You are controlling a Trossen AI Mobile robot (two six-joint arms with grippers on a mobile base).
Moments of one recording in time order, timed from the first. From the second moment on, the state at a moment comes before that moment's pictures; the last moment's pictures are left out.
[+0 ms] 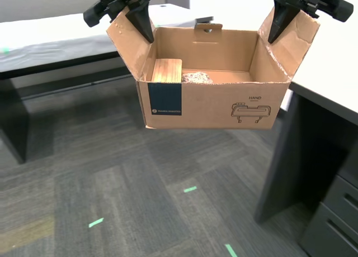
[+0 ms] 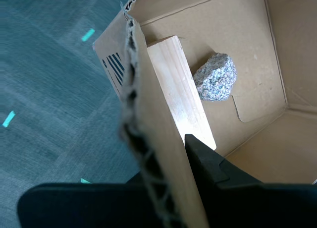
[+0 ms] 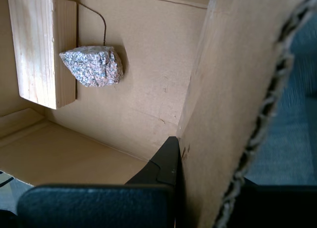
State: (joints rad) arm 0 0.30 1.62 1.27 -0.93 -0.33 0.16; arm 1 -0.55 1.79 1.47 -0.84 0.30 -0.11
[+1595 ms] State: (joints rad) arm 0 0.30 1.62 1.27 -0.92 -0.32 0.07; arm 1 -0.55 1.79 1.44 -0.78 0.30 -0.26
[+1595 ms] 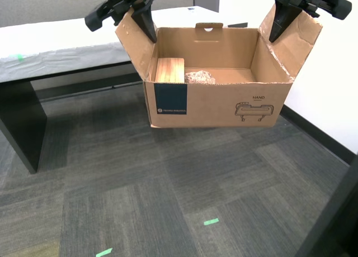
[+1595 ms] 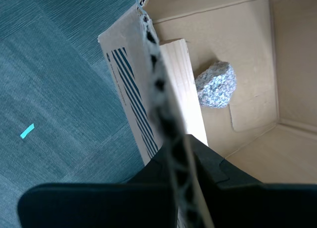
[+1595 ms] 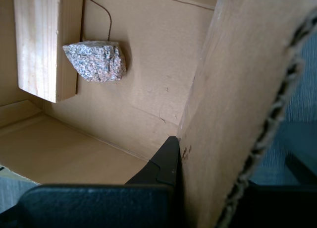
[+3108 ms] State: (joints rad) arm 0 0.30 1.62 1.27 -0.95 -0.33 0.04; arm 1 -0.55 1.71 1.37 -0.77 0.30 -0.26
